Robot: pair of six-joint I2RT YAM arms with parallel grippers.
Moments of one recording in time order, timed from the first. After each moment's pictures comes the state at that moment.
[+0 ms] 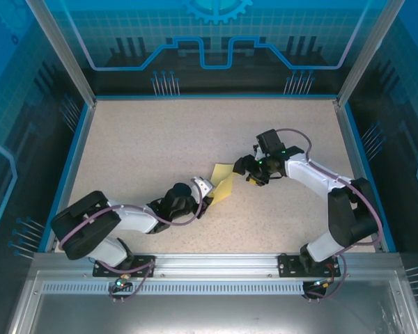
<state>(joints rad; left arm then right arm) -0.80 1.47 0.37 0.63 0.04 -0.04 0.39 1.55 1.00 -0.56 -0.41 0.80</state>
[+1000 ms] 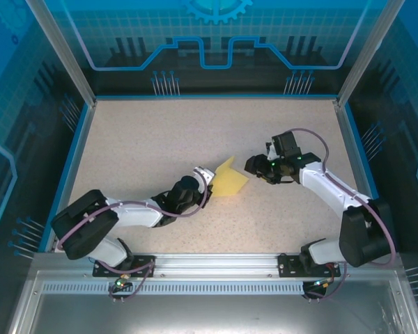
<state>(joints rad) -0.82 1.50 0.50 0.47 -0.24 -0.08 0.32 1.39 0.91 -0.52 -0.40 0.70</state>
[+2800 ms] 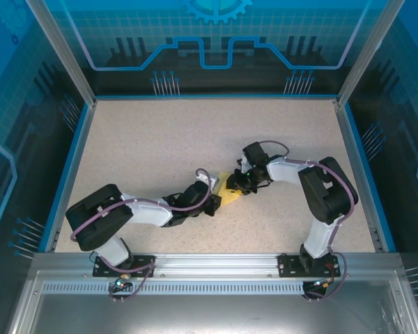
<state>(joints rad) -0.88 1.61 0.57 0.33 -0.10 -0.53 0.46 1.81 0.95 -0.36 -0.53 0.68</state>
